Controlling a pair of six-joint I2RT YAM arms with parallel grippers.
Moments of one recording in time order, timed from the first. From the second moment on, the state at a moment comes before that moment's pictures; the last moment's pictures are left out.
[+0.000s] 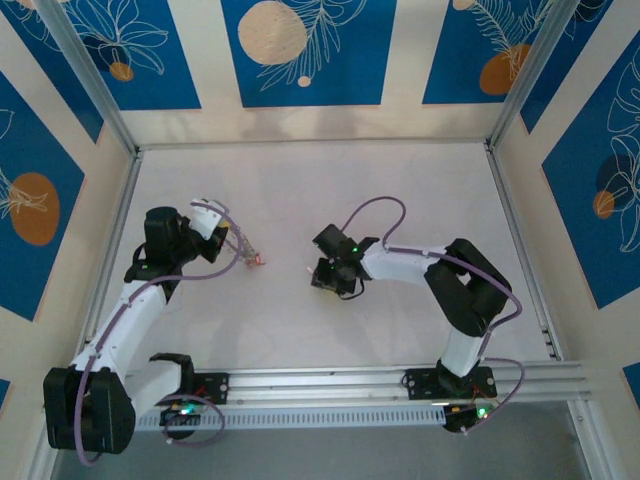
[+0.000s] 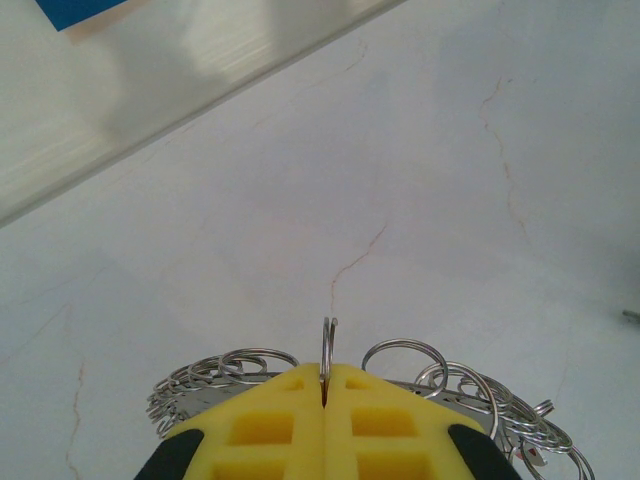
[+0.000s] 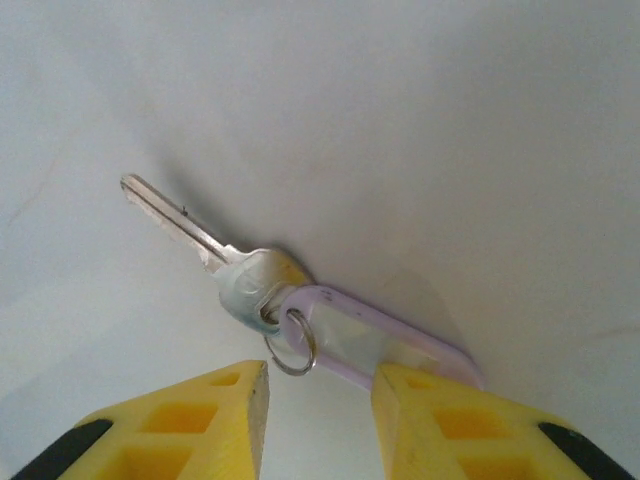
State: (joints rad) left arm -0.08 1.03 0.66 -0.13 0.40 0.40; right arm 0.76 1.75 0.99 -0.42 -0.12 0.98
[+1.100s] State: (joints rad) left arm -0.08 1.04 0.66 -0.13 0.41 0.40; right arm 0.57 2.00 1.46 -0.84 -0.21 0.24
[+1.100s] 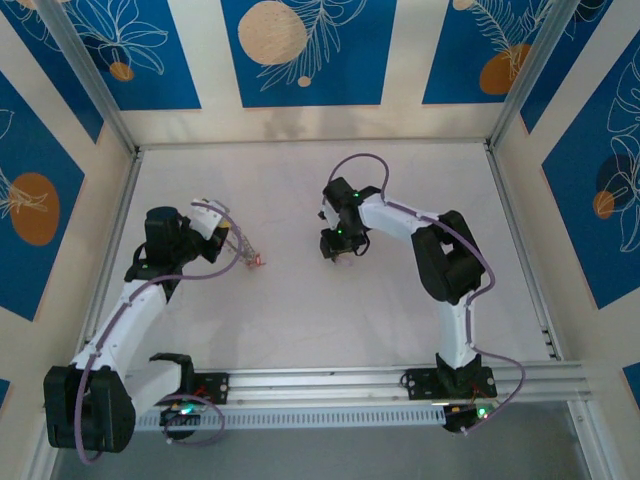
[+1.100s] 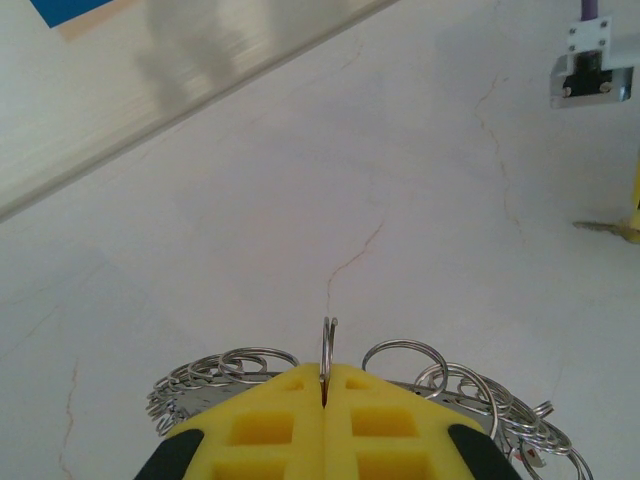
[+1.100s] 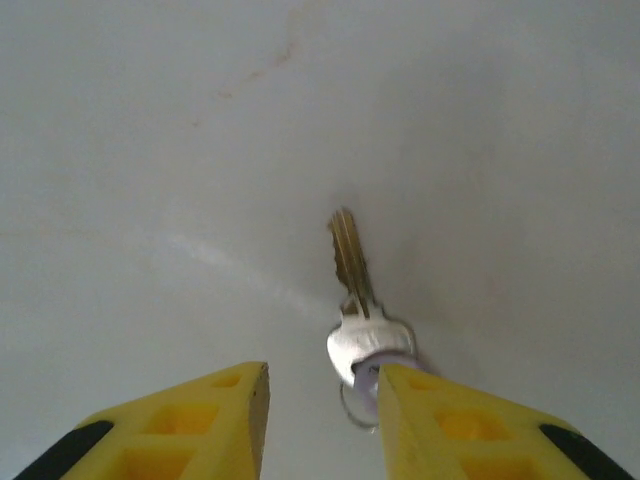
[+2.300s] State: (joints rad) left arm -0.08 1.04 0.66 -0.13 0.41 0.40; right arm 0.55 1.91 1.30 -0.73 -0.26 0.61
